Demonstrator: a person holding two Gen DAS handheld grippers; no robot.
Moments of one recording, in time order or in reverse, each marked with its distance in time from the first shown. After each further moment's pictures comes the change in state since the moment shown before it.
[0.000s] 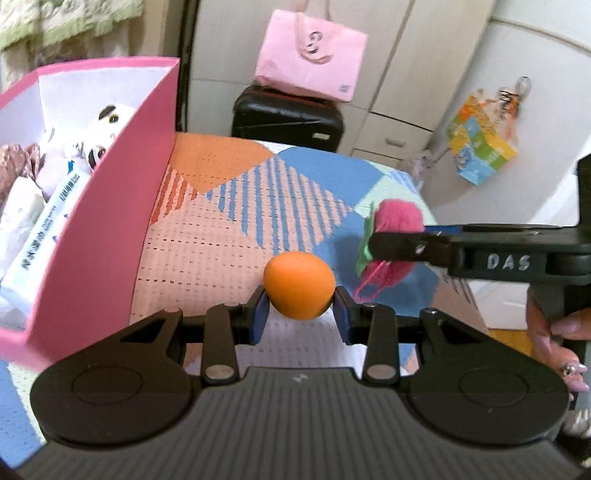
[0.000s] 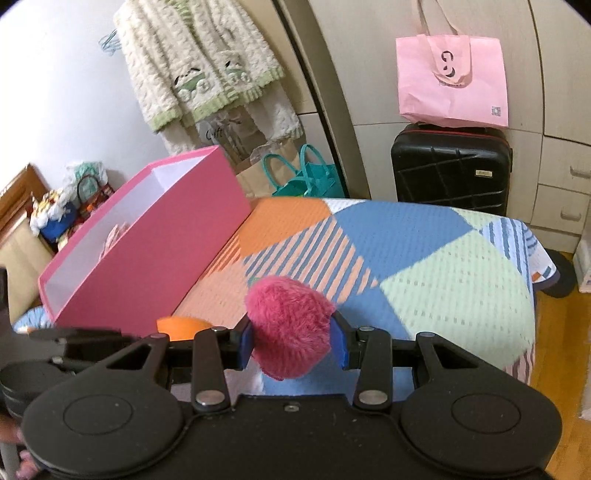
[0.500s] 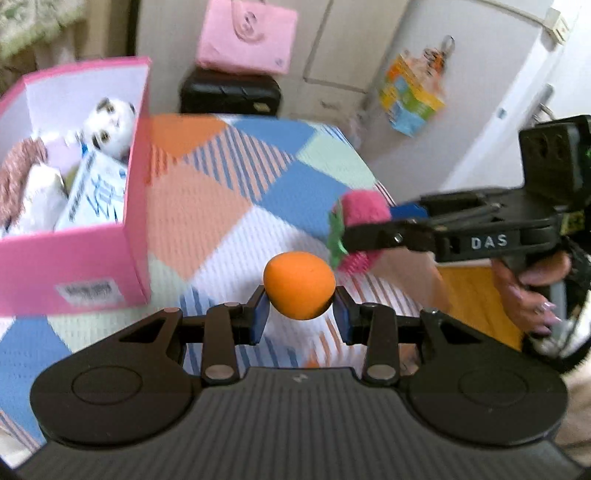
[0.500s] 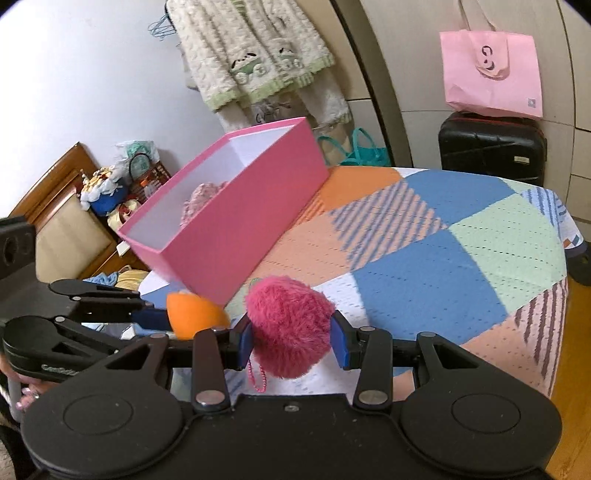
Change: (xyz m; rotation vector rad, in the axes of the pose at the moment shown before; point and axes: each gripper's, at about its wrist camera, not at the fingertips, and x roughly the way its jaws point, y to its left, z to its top) left arm -0.090 0.018 -0.030 0.128 0.135 -0.183; right arm -0.057 0.054 -0.046 -0.034 0.040 0.134
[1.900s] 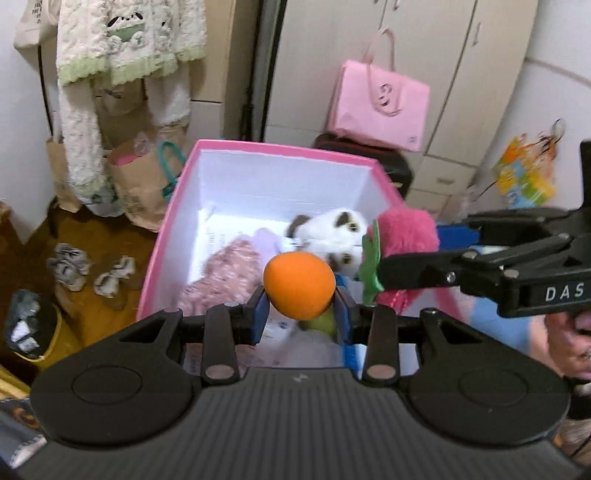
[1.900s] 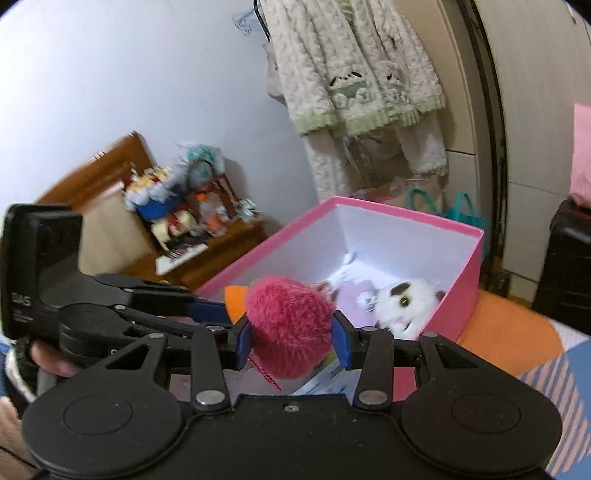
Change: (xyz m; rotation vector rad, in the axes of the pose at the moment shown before) left arm -0.028 0.180 0.083 -0.105 -0.190 0.297; right arm 0.152 0.103 0.140 -0.210 -0.056 0.145
